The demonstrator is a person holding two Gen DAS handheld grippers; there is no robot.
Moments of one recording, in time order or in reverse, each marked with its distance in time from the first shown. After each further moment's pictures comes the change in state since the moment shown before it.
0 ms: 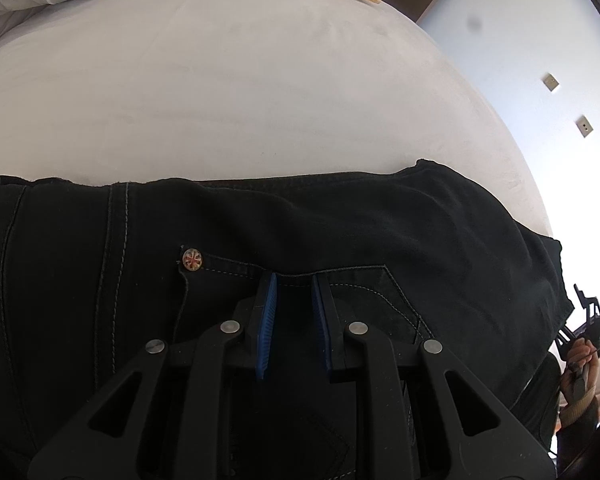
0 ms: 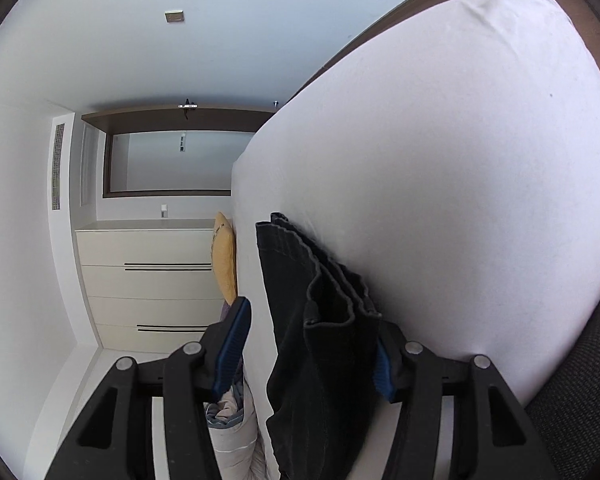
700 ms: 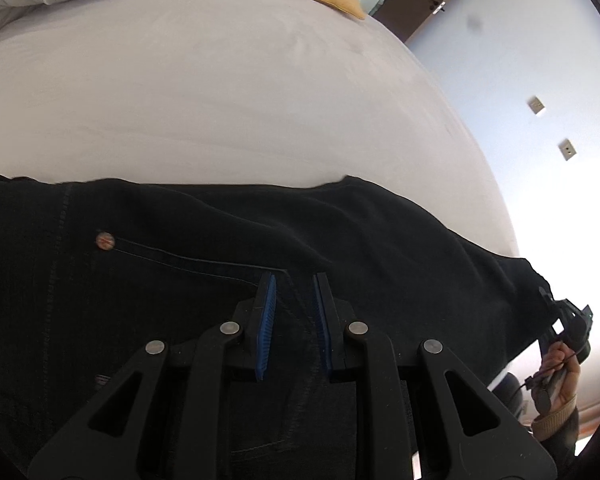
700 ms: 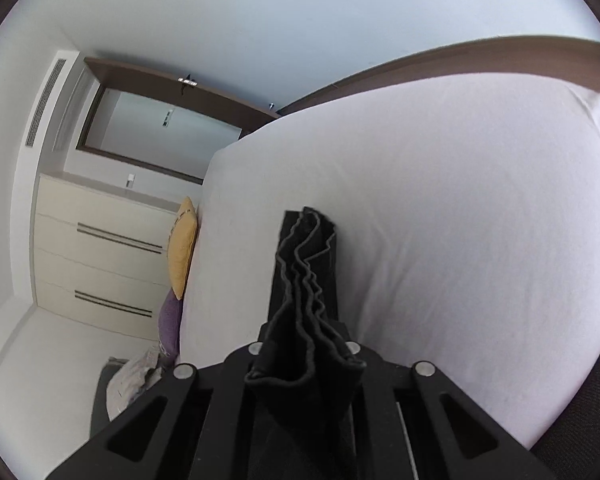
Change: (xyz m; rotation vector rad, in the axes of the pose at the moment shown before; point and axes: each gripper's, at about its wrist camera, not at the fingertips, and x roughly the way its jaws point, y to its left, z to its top) left arm -0.015 -0.055 -0.002 -0.066 -0.033 -0.101; right arm 0.040 0.099 -0.047 -0.372 -0.037 -0.208
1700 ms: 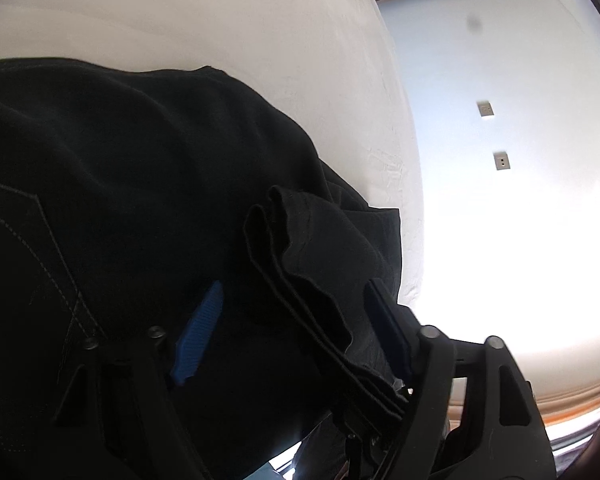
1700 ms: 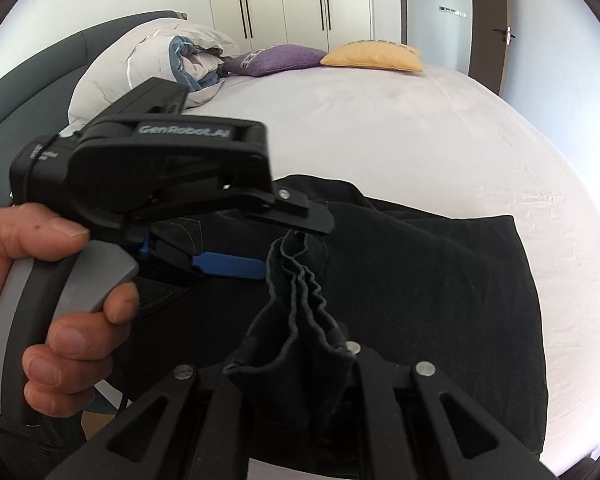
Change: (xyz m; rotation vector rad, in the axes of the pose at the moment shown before) left arm 0.084 -0.056 0.011 -0.202 0.278 -0.375; right arm 0.062 0.182 -0.304 -1.195 0.393 -0.027
